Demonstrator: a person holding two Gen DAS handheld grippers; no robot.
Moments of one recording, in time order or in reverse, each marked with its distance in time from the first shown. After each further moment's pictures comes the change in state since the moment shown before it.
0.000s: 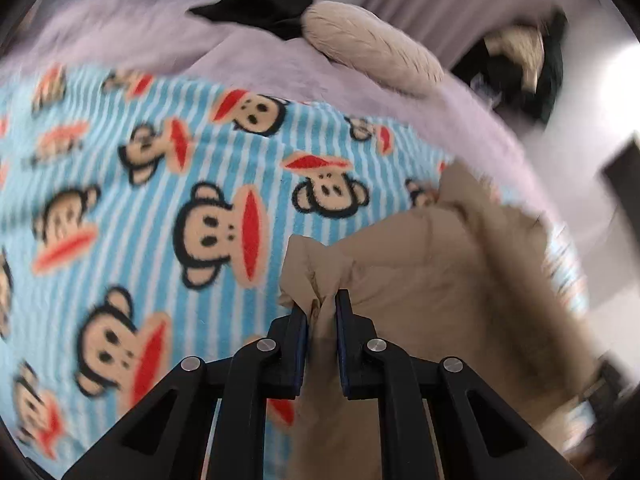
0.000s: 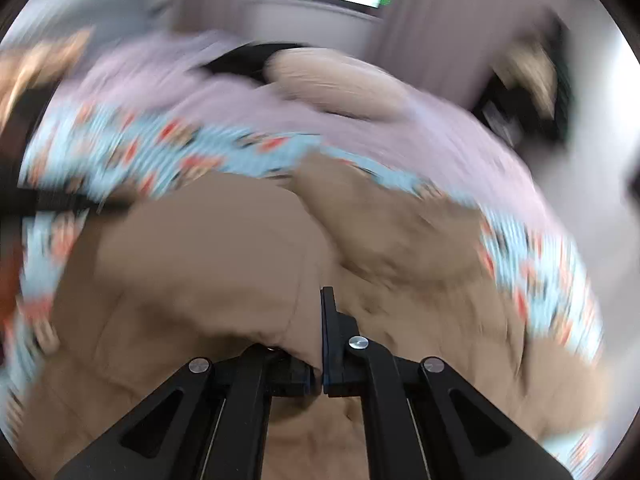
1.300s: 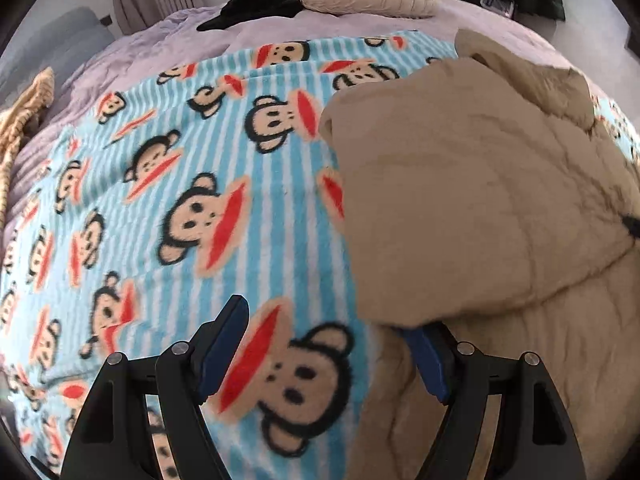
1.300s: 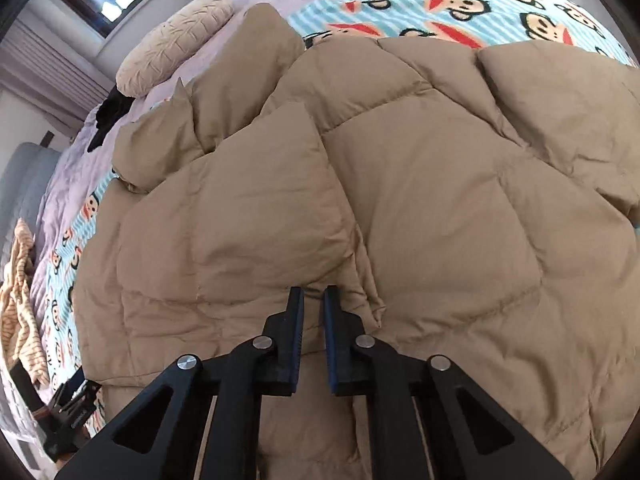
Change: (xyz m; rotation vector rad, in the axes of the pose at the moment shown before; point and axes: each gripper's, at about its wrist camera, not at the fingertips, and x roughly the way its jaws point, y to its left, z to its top) left arm -0.035 0.003 -0.108 0.234 0.069 0.337; right arm 0.054 -0.159 -0.092 0.610 0.304 0.199
